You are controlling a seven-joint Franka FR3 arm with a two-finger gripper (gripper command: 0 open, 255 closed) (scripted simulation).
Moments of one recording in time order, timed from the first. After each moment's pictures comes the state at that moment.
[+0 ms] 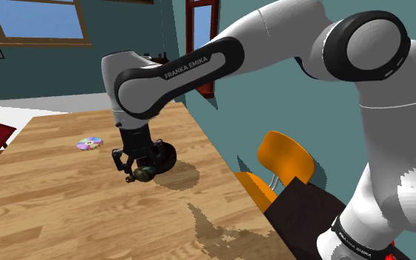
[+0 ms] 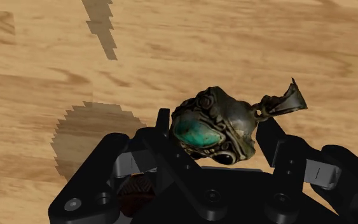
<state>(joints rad) 0.20 0.49 0.46 -1.60 -0.12 1.92 1.02</state>
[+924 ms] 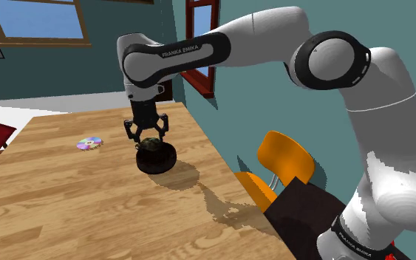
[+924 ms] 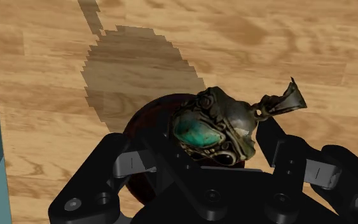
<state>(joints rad) 0.13 0.61 0.41 -1.31 -0.15 1.75 0.87</state>
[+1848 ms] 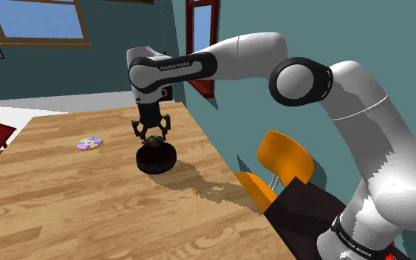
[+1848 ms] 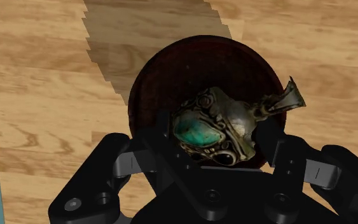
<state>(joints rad) 0.11 0.81 0.36 -1.07 -0.19 1.70 0.77</state>
